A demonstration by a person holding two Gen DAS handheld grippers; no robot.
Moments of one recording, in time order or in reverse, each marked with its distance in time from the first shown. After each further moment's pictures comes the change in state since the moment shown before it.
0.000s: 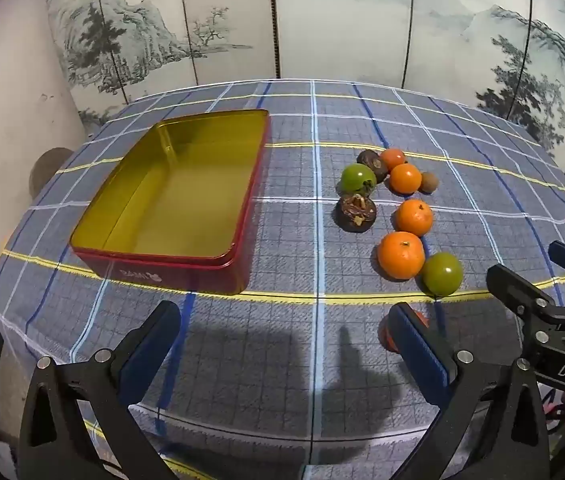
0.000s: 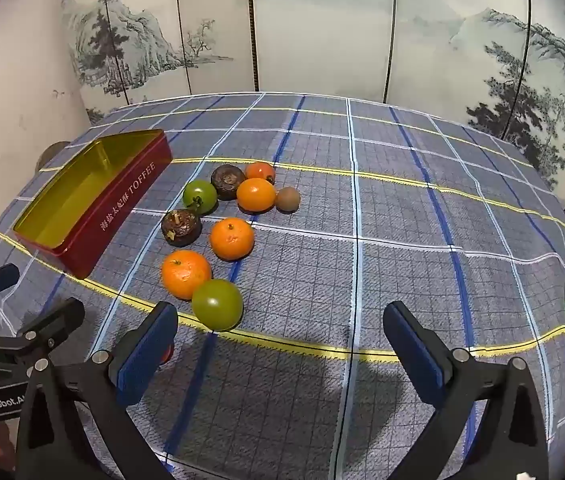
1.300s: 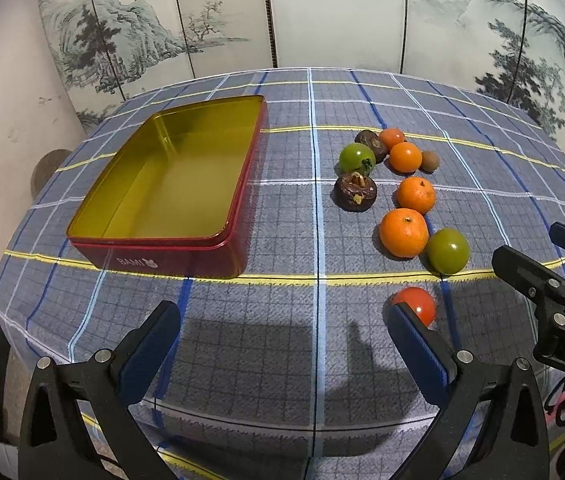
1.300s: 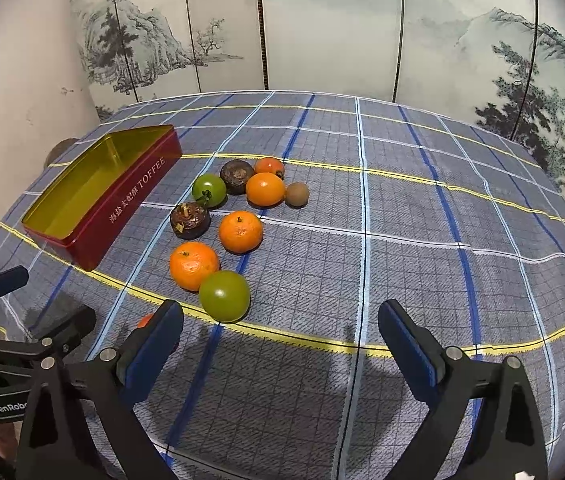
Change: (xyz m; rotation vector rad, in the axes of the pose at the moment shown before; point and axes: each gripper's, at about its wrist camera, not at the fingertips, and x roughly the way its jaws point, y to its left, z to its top) left arm 0.007 -0.004 -0.011 0.024 0.036 0.007; right arm -0.001 0.000 -0.005 -0.016 0.006 0.040
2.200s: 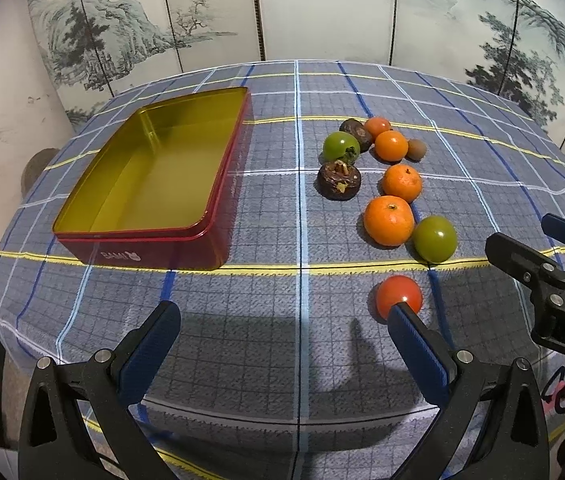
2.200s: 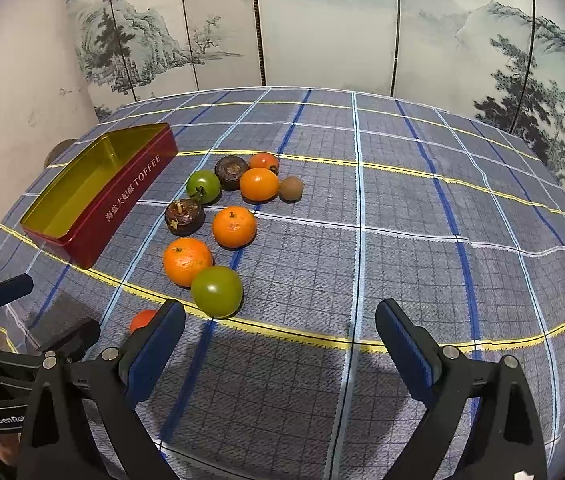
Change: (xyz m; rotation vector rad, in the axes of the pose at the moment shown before) left arm 0.002 -0.007 -0.004 0.019 0.025 -0.035; right arm 0.002 -0.008 -0.001 0.016 0.015 0.004
